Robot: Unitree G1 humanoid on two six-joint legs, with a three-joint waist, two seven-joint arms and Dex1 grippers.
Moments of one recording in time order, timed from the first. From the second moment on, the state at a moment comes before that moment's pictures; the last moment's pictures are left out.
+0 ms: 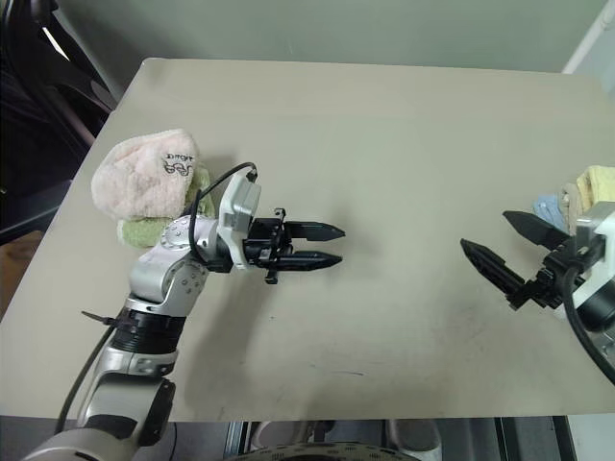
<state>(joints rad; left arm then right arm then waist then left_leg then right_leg) -0.50 0.49 -0.09 -0.01 -0.60 0.40 -1.36 0.29 -0.94 -0.57 -0.69 1.09 0.58 0.52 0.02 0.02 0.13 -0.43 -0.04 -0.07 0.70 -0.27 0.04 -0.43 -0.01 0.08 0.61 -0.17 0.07</state>
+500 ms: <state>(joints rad) -0.48 0.57 -0.04 0.03 -0.53 0.28 -1.35 0.14 -0.94 -0.35 -0.63 0.91 0.59 0.74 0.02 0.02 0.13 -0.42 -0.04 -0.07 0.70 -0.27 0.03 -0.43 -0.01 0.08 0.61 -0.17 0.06</state>
